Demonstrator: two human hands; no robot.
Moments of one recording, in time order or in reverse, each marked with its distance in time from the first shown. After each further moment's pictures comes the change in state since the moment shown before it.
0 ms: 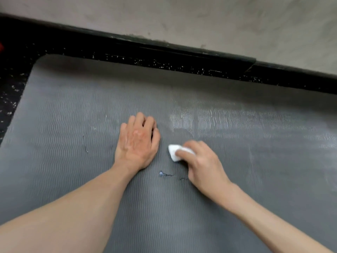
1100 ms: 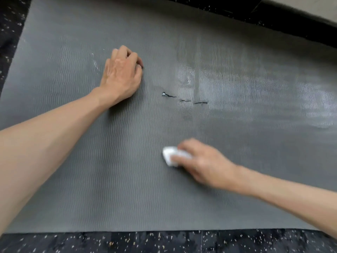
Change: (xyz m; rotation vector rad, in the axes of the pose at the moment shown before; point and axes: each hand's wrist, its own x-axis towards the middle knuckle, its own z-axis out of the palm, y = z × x) left_hand -0.052 -0.030 -0.036 -0.167 -0.021 -0.035; right_hand -0.143 -0.059 -0.020 0.108 -0.454 -0.338
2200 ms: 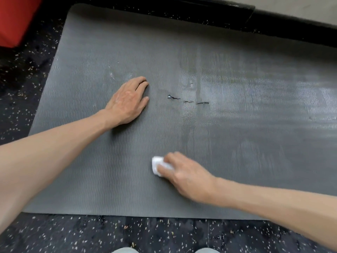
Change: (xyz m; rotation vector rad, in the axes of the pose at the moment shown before) left_hand -0.054 -0.015 -0.012 0.171 -0.198 0.281; right_hand 0.008 -0.065 0.032 0.047 0.016 0.031
